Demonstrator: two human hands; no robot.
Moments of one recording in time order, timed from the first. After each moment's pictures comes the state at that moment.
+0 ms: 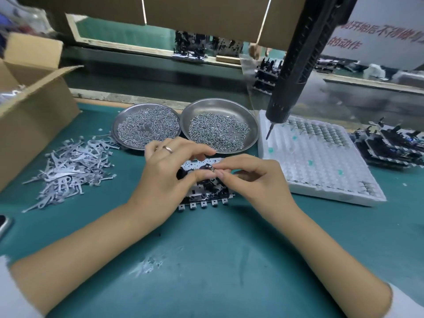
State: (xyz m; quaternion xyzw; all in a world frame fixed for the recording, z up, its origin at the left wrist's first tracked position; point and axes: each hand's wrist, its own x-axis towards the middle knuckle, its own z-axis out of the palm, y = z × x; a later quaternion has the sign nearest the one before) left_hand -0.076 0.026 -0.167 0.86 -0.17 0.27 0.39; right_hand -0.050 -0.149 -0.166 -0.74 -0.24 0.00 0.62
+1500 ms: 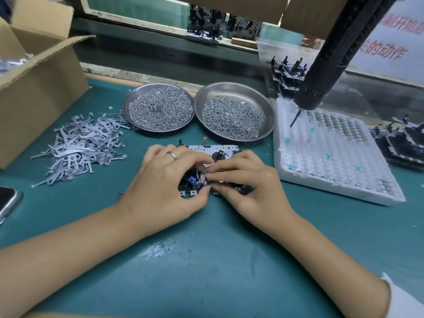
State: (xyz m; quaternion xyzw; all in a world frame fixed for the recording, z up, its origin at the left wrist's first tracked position) left_hand -0.102 0.044 -0.182 0.93 -0.15 0.18 0.29; right_hand -0.057 -0.132 -0.192 -0.81 -0.39 -0.13 0.41
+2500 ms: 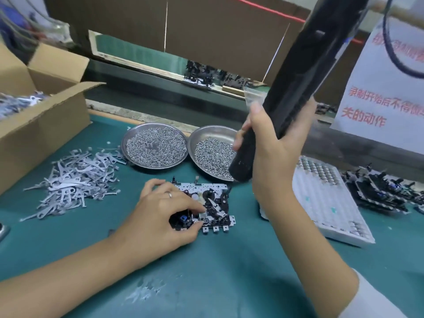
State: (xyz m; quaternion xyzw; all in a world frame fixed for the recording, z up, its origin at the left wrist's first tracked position) left_hand -0.090 0.047 -0.189 0.89 -0.17 0.21 0.37; right_hand -0.022 -0.095 -0.090 -0.60 -0.24 -0.24 0.73
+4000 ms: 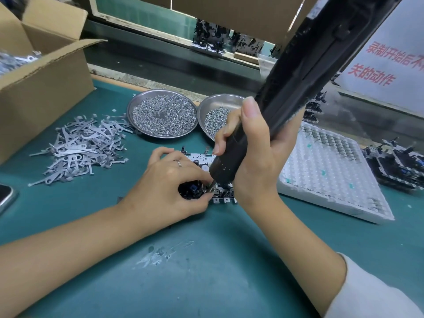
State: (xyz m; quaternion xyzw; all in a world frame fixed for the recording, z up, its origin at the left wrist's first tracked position) left_hand -0.093 0.047 -0.187 0.89 -0.17 0.22 0.35; right_hand -0.053 -0.070 -0.130 -0.51 -0.27 -0.15 0.80
